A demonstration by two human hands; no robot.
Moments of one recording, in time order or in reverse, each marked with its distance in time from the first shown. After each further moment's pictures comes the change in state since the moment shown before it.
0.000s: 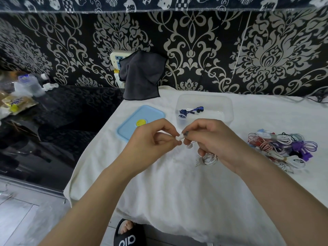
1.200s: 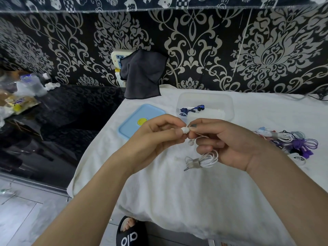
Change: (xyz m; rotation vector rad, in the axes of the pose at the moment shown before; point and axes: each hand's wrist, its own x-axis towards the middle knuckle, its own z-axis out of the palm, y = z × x) left_hand 0.009 0.004 -0.002 -0.568 -0.208 -0.071; right_hand -0.009 -0.012 -0.010 0.559 -0.271 0.181
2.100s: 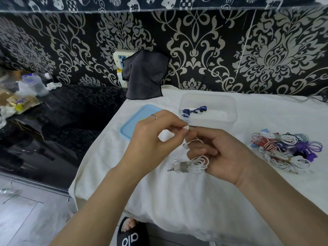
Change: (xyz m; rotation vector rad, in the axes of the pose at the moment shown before) left_hand -0.004 -0.002 0.005 0.961 0.281 0.691; right_hand 0.013 0.022 0.008 0.511 -0.035 0.122
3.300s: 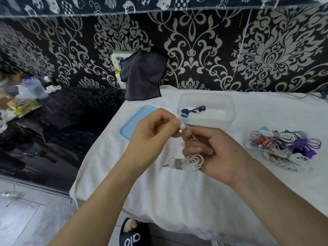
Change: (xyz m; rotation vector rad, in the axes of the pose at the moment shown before) left_hand 0.004 0.008 0.000 -0.503 -0.041 -0.485; right_hand -0.007 0.006 0.012 0.012 0.015 -0.090
